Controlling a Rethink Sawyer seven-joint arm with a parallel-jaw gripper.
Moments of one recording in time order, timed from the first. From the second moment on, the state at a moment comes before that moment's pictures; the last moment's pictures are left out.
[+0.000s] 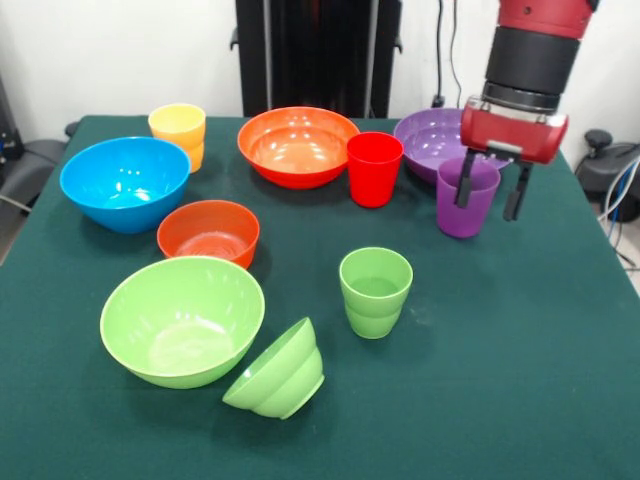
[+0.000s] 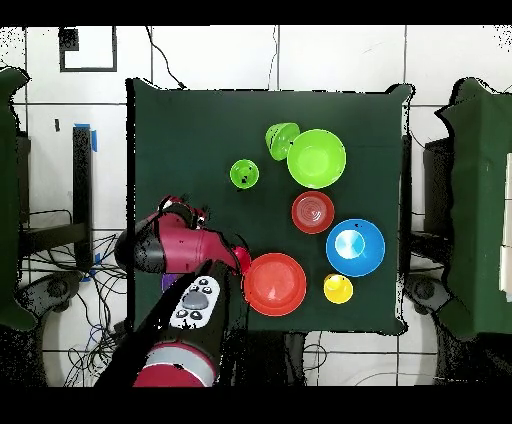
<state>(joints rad) 0.24 -0.52 -0.22 1.77 0.20 0.04 2.20</state>
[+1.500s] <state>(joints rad) 0.30 -0.69 -0.16 1.93 0.11 0.22 2.20</state>
